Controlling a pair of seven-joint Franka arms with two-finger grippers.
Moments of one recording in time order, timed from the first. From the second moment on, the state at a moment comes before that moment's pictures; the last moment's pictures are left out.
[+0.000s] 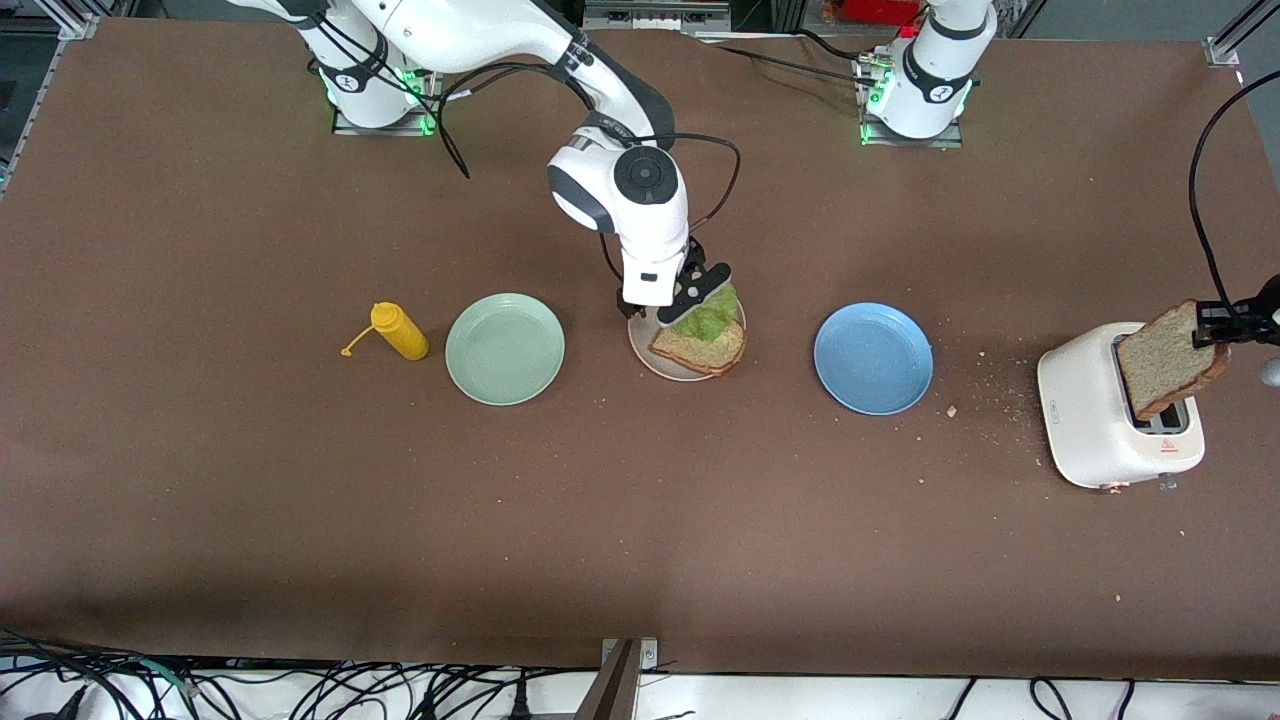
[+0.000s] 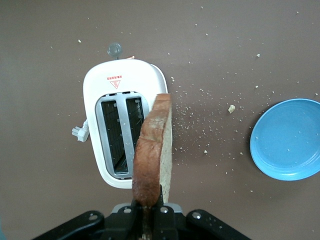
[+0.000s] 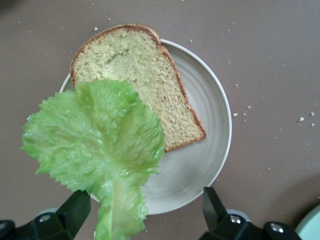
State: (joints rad) left arm 0.38 0.25 -0.20 -1.55 0.14 1.70 0.25; right arm 0.65 0.71 0.27 -1.50 -0.15 2.24 0.28
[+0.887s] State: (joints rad) left arm 0.36 0.25 -0.24 -1.53 0.14 1.56 0.14; right arm 0.62 0.69 0.27 -1.42 -0.15 2.05 0.22
